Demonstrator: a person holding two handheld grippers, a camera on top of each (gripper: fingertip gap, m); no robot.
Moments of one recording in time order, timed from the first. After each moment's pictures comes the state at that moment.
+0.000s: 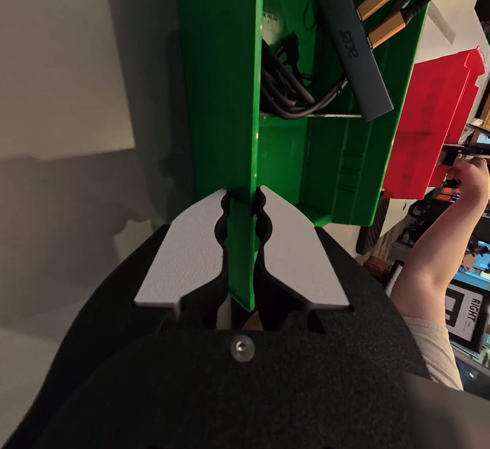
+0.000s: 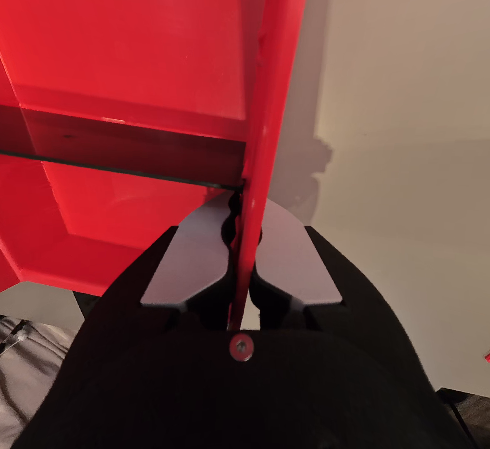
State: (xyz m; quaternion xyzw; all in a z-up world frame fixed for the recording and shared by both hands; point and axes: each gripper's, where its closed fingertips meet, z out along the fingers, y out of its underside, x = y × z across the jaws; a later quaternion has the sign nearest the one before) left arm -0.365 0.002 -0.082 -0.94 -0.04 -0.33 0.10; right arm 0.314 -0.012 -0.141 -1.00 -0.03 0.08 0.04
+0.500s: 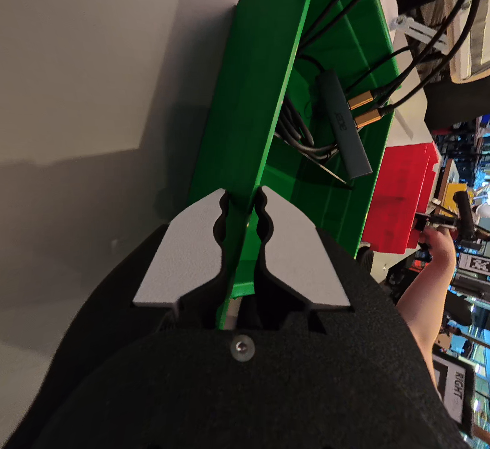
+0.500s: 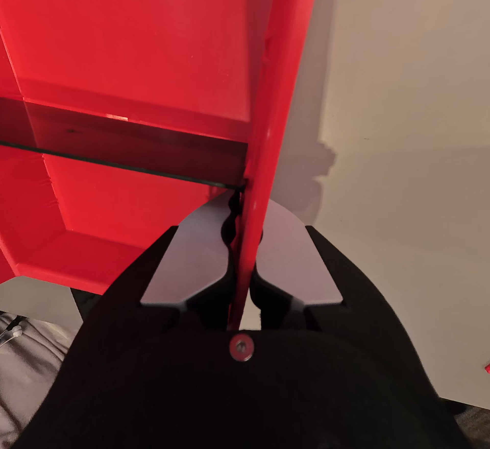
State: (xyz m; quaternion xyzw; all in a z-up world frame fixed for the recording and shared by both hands) left arm -0.422 0.010 -0.079 -0.91 -0.14 -0.33 0.19; right arm 0.314 -0.012 -0.141 -0.99 -0.05 0.09 0.05
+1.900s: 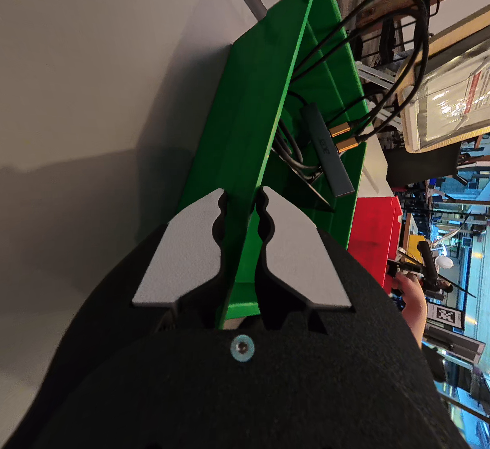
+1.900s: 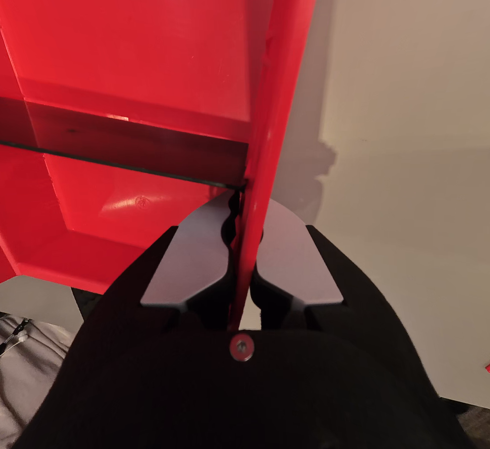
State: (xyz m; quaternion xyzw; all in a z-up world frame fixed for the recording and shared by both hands) left arm -0.449 0.034 -0.075 -0.87 -0.22 -0.35 0.27; right arm 0.315 -0.010 -0.141 -0.99 -0.04 0.09 0.05
